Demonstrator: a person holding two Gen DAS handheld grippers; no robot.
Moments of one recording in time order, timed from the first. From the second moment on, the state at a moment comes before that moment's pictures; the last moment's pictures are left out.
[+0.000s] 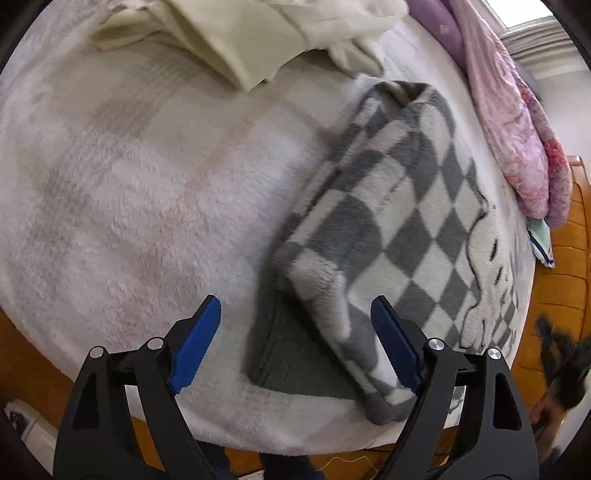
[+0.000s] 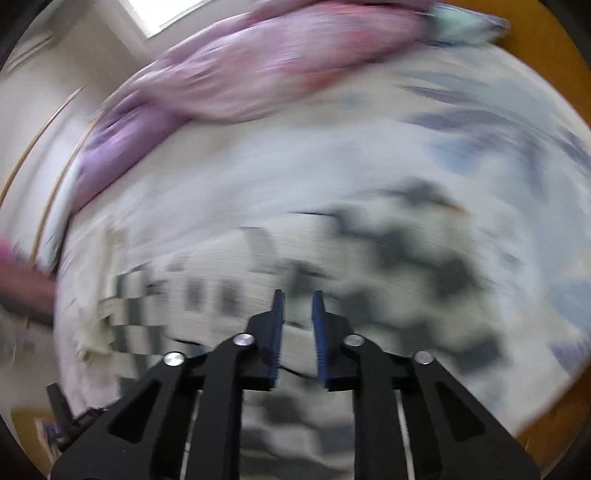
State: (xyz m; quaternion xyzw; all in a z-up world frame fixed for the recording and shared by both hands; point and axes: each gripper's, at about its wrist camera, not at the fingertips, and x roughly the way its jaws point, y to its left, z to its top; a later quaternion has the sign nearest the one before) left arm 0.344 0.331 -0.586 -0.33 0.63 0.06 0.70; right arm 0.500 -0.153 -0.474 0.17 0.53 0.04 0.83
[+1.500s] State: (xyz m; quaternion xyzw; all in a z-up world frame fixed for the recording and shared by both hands) left arm 0.308 0.296 -0.630 -0.34 0.65 0.04 0.67; right arm 0.419 -0.057 -0.590 0.09 0.61 0.11 0.78
